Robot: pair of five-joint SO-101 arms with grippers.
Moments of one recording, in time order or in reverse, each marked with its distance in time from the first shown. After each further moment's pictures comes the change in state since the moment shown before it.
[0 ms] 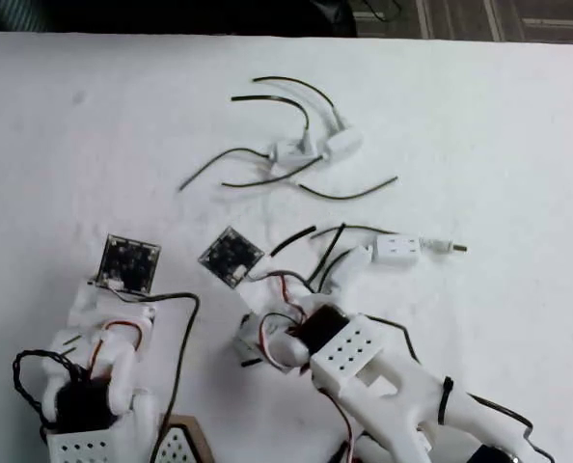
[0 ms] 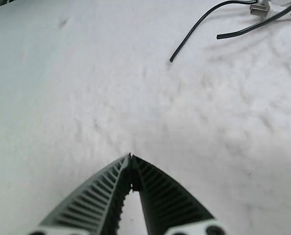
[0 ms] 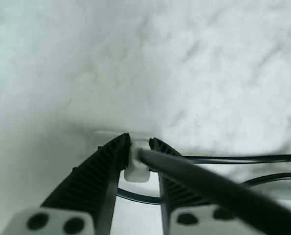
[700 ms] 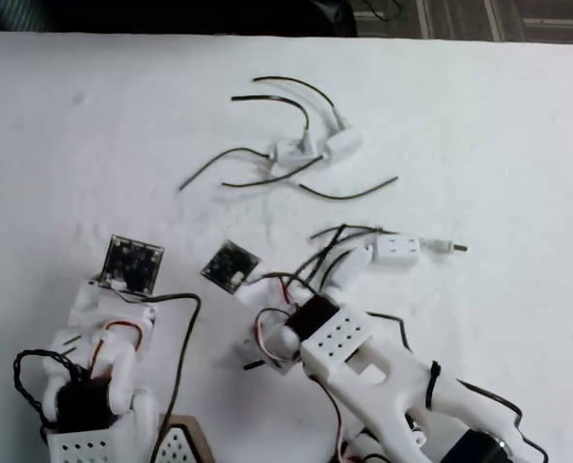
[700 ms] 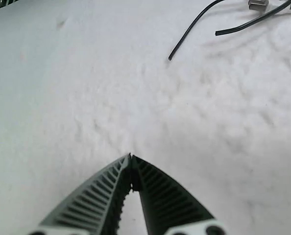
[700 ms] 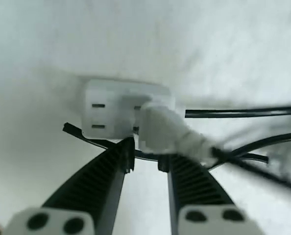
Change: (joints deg) left arm 0.0 0.1 0.3 0.0 -1.6; right arm 0.3 1.1 -7.7 12.5 1.3
